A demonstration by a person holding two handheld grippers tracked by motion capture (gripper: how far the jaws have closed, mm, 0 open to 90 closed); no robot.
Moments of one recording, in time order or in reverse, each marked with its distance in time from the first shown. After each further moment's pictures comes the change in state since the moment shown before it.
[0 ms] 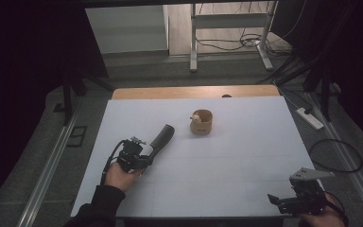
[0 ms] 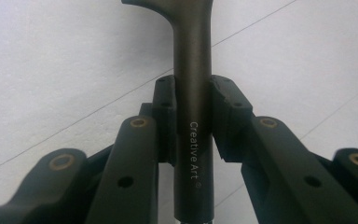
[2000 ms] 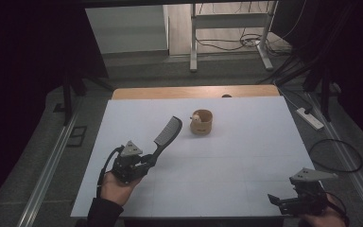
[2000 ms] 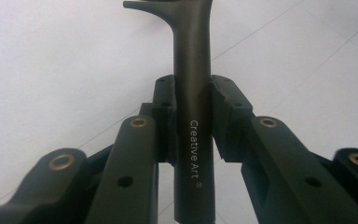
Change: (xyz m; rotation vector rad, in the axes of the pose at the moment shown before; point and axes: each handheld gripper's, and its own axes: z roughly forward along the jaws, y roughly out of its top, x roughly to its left) left arm -0.044 -0.024 -0.050 -0.287 -0.003 0.152; right arm 0.000 -0.001 -0.004 -0.038 0.018 -0.014
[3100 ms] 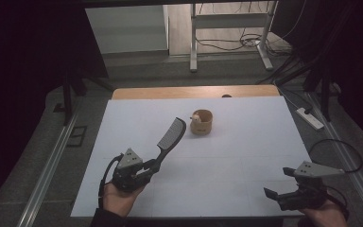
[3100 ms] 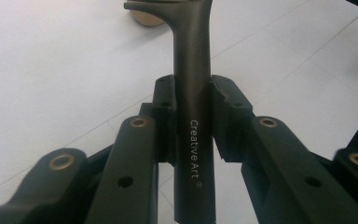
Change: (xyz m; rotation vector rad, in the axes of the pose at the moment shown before) left arm -0.025 -0.008 -0.014 -0.095 -0.030 -0.008; right arm 0.003 0.021 -0.009 -0.169 0.123 -0.054
